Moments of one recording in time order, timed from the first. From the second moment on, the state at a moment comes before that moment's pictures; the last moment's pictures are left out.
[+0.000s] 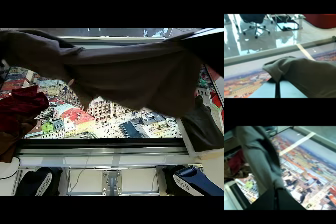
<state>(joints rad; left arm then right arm) -0.03 -0.59 1.40 1.21 -0.94 -1.25 0.29 -0.95 2.07 -1.01 1.46 1.39</state>
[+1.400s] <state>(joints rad) 0.40 -1.13 1.35 1.39 -0.72 -1.38 -0.21 -1.12 1.56 -1.55 1.14 1.50</state>
